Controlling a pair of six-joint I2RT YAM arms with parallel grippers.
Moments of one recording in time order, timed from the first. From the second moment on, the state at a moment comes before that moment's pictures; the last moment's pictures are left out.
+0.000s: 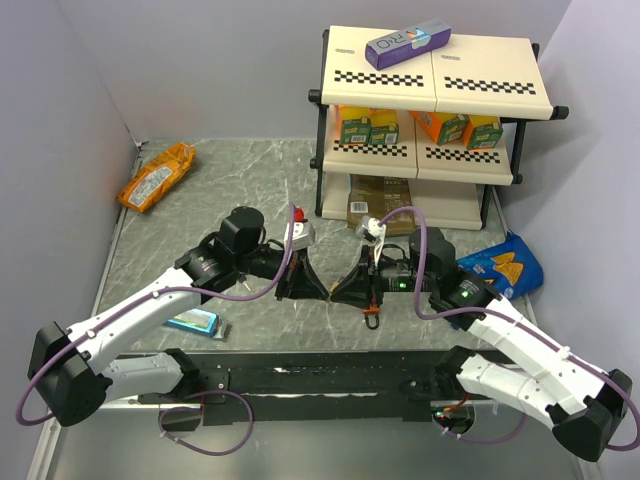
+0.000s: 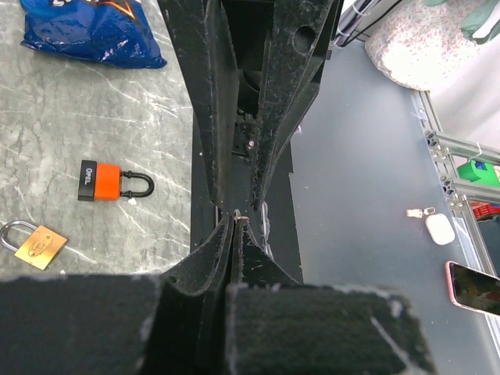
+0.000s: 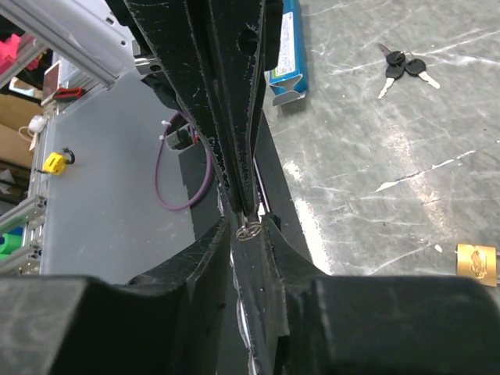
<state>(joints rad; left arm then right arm) -0.76 1.14 0.92 -0.15 0.95 -0.10 0.72 0.85 0.78 -0.25 -0.68 0.28</state>
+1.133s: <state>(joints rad) -0.76 1.14 0.91 -0.15 0.96 -0.09 0.72 0.87 0.75 -0.18 -0.74 0.31</state>
